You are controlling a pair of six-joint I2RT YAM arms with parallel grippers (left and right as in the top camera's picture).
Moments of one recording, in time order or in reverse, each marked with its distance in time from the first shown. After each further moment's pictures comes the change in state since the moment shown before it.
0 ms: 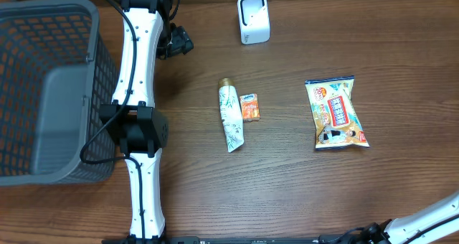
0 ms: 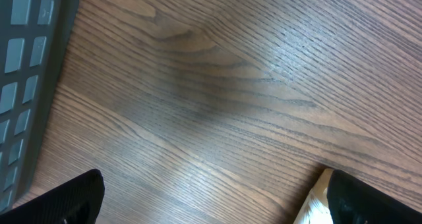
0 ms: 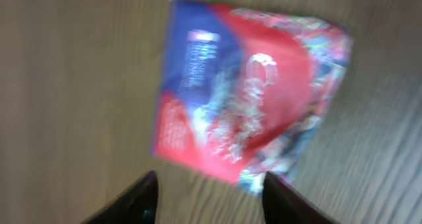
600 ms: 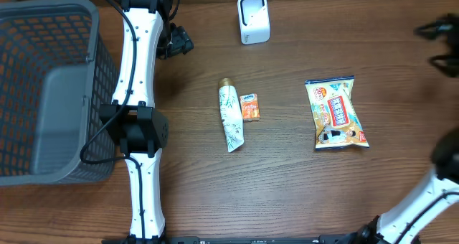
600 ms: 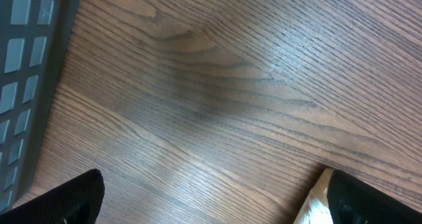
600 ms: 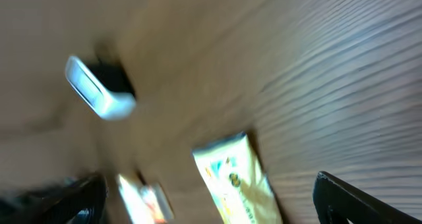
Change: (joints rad) left arm 0.000 0.000 0.000 0.000 0.000 0.000; right arm 0.443 -0.006 0.151 -0.301 -0.414 -0.382
